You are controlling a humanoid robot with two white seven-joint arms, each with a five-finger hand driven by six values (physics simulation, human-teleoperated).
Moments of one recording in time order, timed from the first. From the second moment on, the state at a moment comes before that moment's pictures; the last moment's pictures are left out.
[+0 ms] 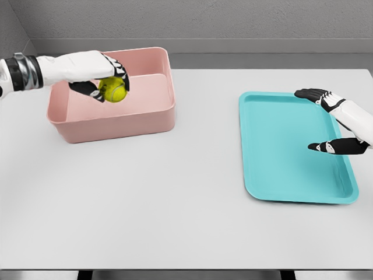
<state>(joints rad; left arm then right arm) -1.07 0.76 -1.03 -1.17 -0.25 -0.61 -0.37 -0.04 -0.59 -0.18 -1.66 0.06 -0.61 0.61</state>
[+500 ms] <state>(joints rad) -1.09 0.71 -1.00 -1.03 -0.25 -0.61 -0.36 -0.04 -0.59 -0.18 -1.65 0.06 -0.61 0.61</state>
